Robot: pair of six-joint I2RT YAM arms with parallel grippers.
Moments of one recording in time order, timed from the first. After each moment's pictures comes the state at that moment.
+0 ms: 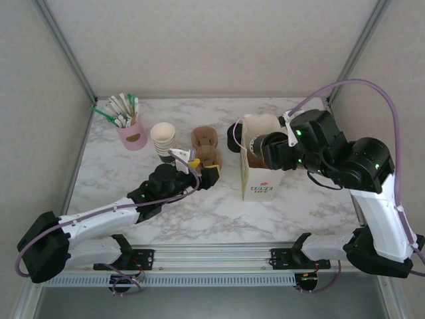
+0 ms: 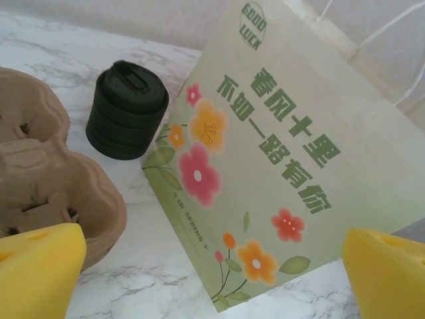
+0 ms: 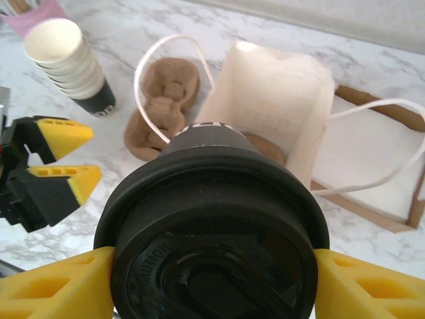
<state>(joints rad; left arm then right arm) -0.82 1.16 0.57 0.38 -0.04 -0.56 0.83 1.26 2.04 -1.60 0.31 0.33</state>
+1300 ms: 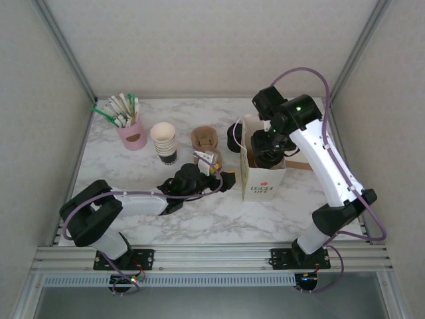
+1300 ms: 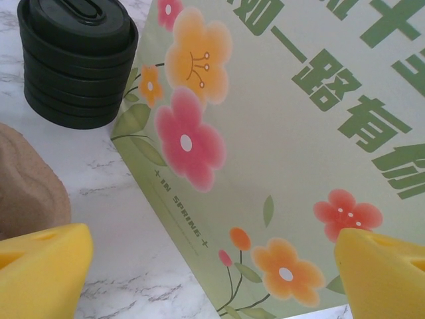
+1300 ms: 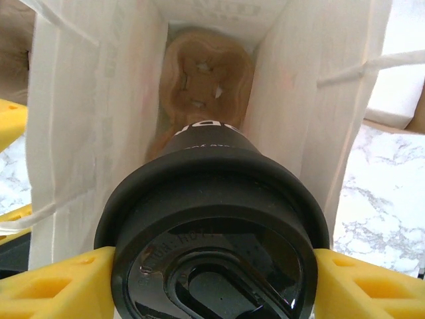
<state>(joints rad) -0.85 1.56 0.64 0.65 0.03 -0.53 0.57 1.62 2.00 -1.69 0.18 0.33</state>
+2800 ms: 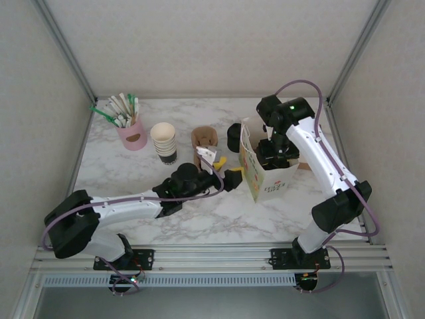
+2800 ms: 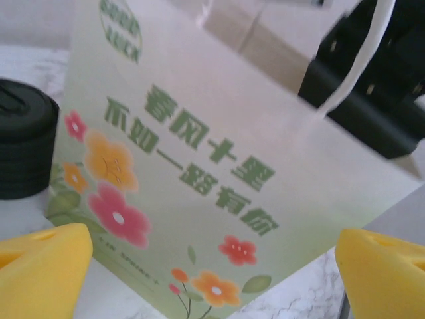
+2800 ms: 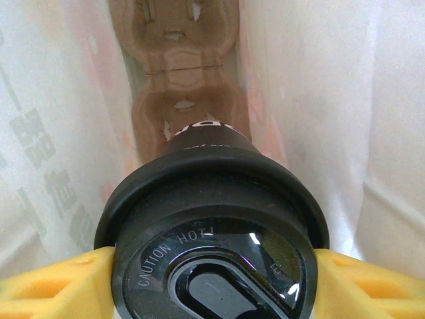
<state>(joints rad) -0.93 1.39 0.71 0.59 -0.02 -0.49 0.48 1.64 1.82 -1.69 0.13 0.27</state>
